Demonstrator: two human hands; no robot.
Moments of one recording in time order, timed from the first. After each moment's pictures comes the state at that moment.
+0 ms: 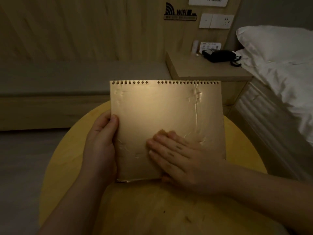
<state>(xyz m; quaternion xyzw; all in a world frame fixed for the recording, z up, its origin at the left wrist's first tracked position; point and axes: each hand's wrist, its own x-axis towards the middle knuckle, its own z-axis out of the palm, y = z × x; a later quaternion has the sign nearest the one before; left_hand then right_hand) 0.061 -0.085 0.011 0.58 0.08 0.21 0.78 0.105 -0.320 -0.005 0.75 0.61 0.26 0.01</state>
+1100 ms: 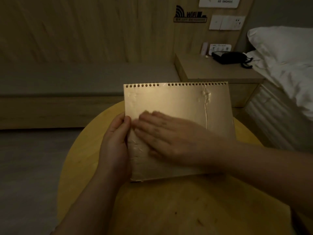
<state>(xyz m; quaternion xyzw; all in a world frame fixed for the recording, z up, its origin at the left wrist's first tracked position) 0.063 -0.083 0.012 0.51 0.07 0.15 0.85 0.129 -0.257 0.049 0.75 0.62 0.23 0.05</state>
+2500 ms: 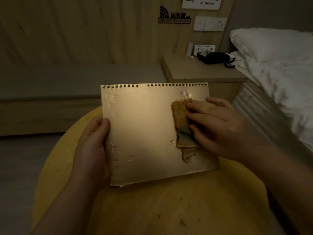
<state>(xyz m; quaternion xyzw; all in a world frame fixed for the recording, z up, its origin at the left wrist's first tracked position) 0.065 -0.083 0.014 0.55 0.09 0.19 0.81 0.140 -0.377 0.054 0.82 0.45 0.33 -0.11</state>
